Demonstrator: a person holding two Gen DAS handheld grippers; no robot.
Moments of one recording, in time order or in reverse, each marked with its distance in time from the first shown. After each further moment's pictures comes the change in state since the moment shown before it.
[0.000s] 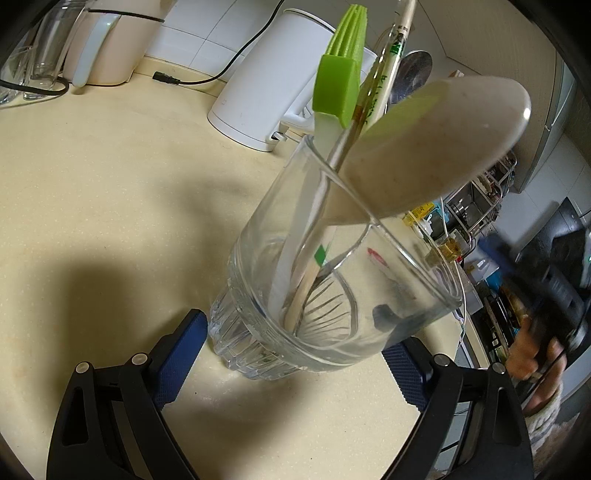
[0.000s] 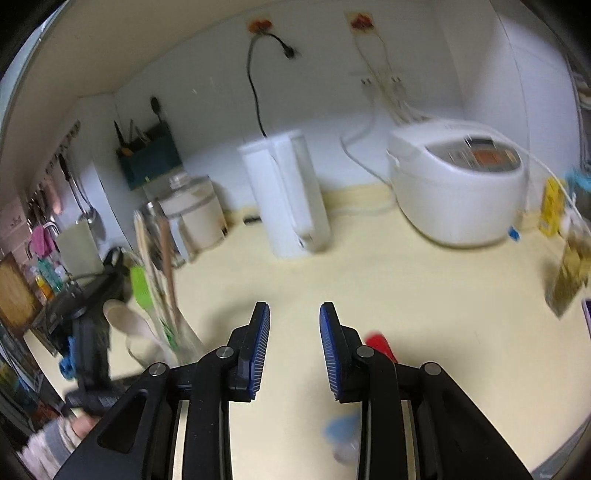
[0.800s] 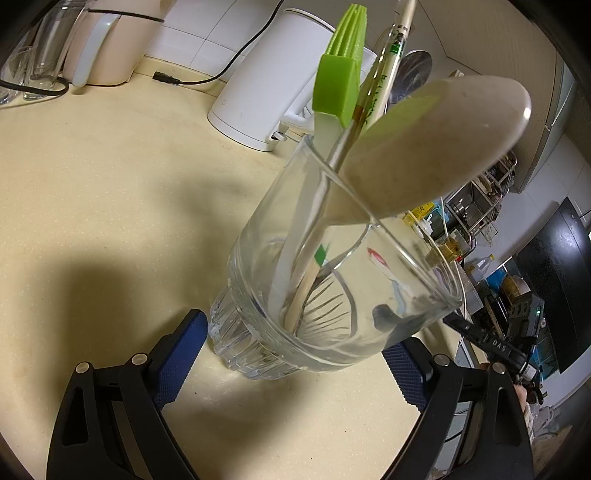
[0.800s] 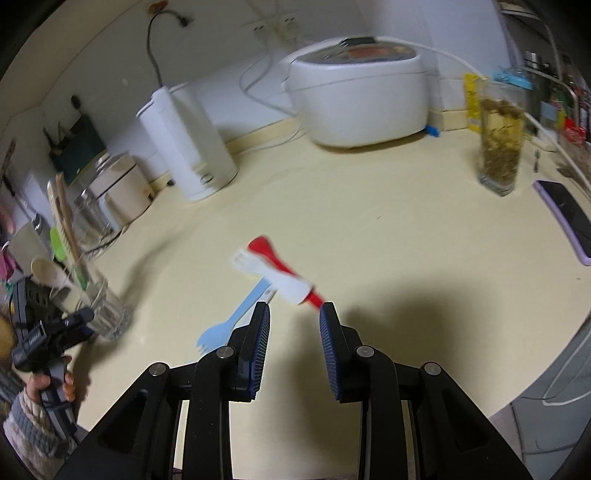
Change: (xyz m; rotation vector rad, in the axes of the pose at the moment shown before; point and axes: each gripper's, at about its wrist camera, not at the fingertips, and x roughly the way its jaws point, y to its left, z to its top) left arm 0.000 0.000 0.000 0.000 0.000 0.000; right arm -0.003 -0.099 -0.073 0.183 0.149 -0.134
